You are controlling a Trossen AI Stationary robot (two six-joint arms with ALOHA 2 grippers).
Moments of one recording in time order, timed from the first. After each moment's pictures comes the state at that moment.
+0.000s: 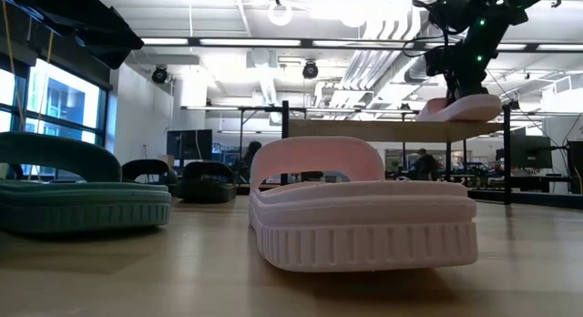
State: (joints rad) left arm -0.18 0.57 0.47 -0.35 -0.18 -0.21; right arm -0.77 1.01 0.83 -0.61 0.55 -0.85
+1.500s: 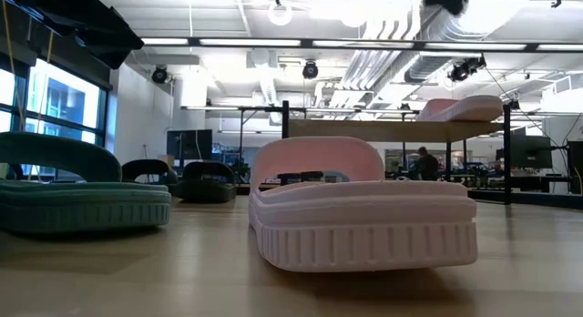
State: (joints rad) left arm -0.18 0.57 0.47 -0.35 -0.18 -0.21; right arm -0.50 0.98 1.36 -1.01 -0.37 -0.07
